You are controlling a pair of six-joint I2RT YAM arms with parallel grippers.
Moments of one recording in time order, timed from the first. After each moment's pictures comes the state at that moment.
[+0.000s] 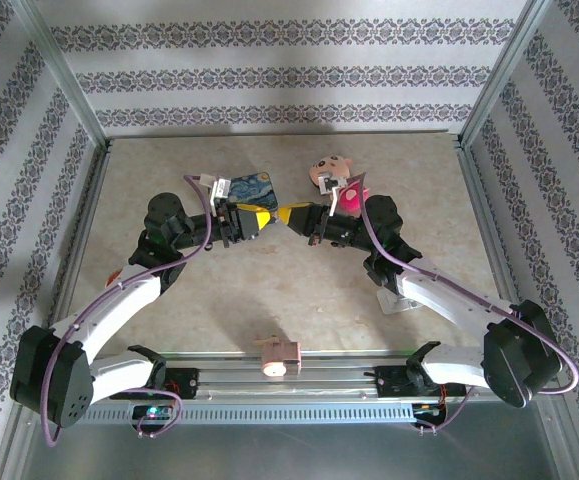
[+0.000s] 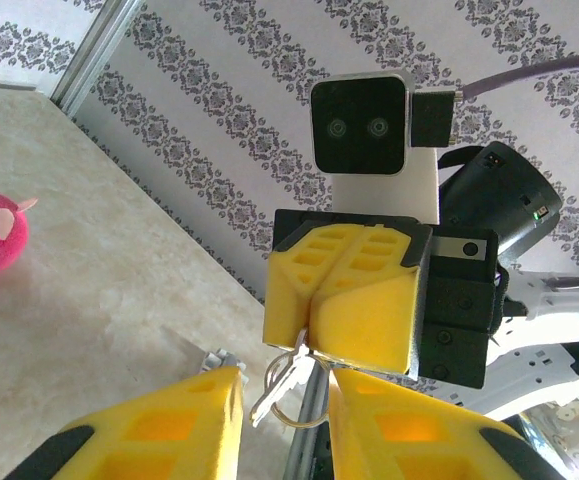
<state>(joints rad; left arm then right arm) -0.36 1.16 0.74 0.45 0.87 -0.72 0.60 1.25 0.77 0.56 -0.65 0.79</state>
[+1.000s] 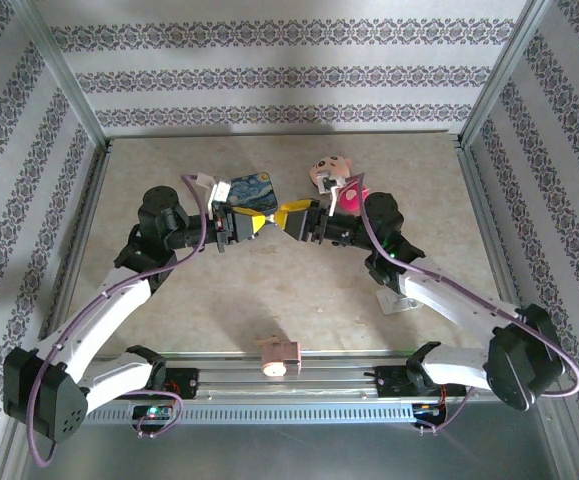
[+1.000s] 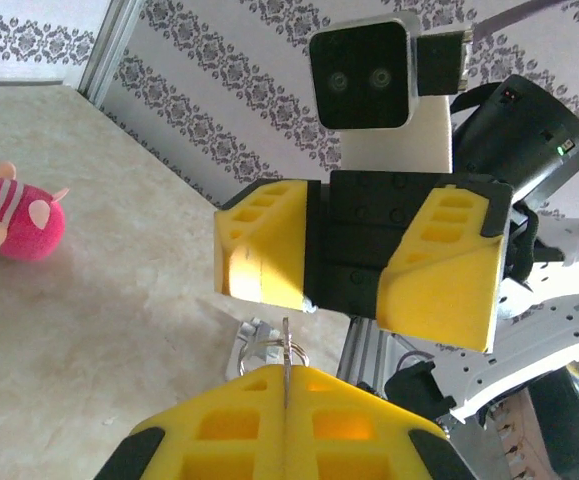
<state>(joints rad) -0.36 1.06 0.86 0.04 0.87 -0.44 0.61 1.21 0.80 0.46 -0.66 0.70</state>
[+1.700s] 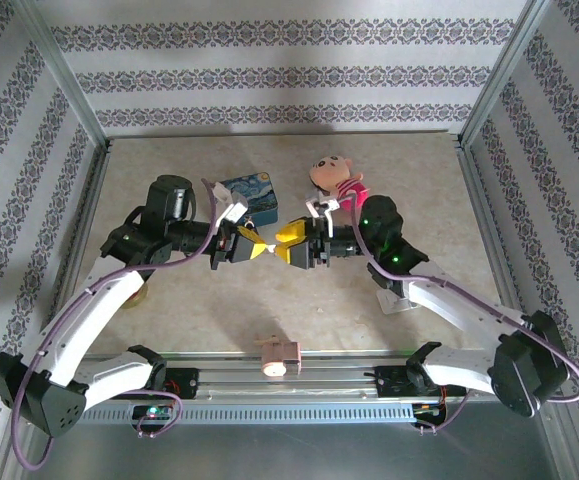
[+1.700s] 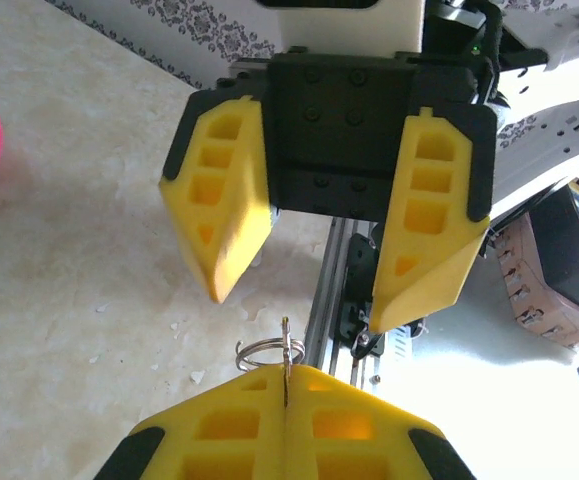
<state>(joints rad) -0.42 1.11 1.12 -0.62 0.93 0.05 0.61 1.21 0.79 0.37 -0.97 0.47</state>
